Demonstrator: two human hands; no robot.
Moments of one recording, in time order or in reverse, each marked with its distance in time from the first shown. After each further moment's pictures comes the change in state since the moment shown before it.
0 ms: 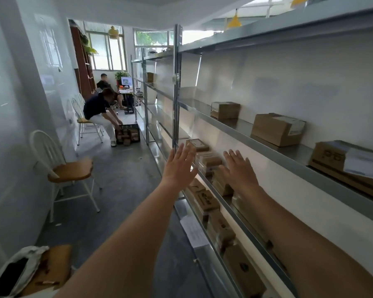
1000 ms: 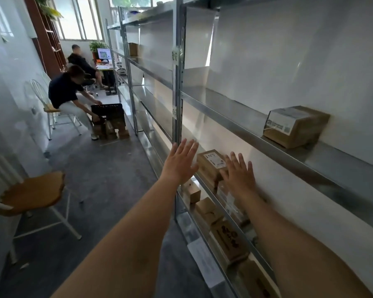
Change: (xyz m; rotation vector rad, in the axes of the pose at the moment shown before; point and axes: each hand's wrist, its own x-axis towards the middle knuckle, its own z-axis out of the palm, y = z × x) left_hand 0.400 -0.236 0.227 -0.039 -0.136 0.139; right_hand 0.448 -0.013 0.230 -0.106 -0.131 0.170
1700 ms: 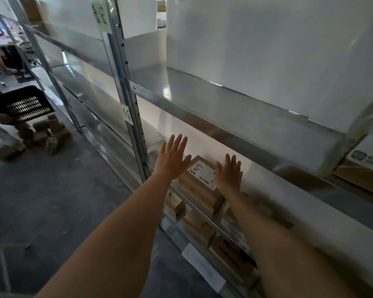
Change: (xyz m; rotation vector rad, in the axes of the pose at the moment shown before) left_hand 0.275 -0.067 0.166 -0.194 -0.139 0.204; right_hand 0.221 0.016 0.136 0.404 -0.044 0.645
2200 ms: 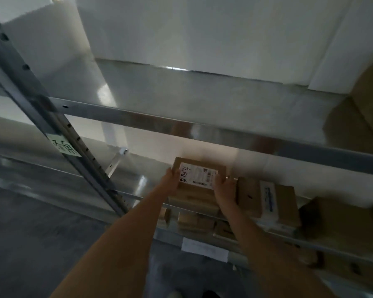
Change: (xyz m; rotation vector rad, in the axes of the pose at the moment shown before) left_hand 0.082 -0.026 0.128 -0.834 -0.640 -0.174; right_hand -0.010 -0.011 0.076 0.695 0.296 0.766
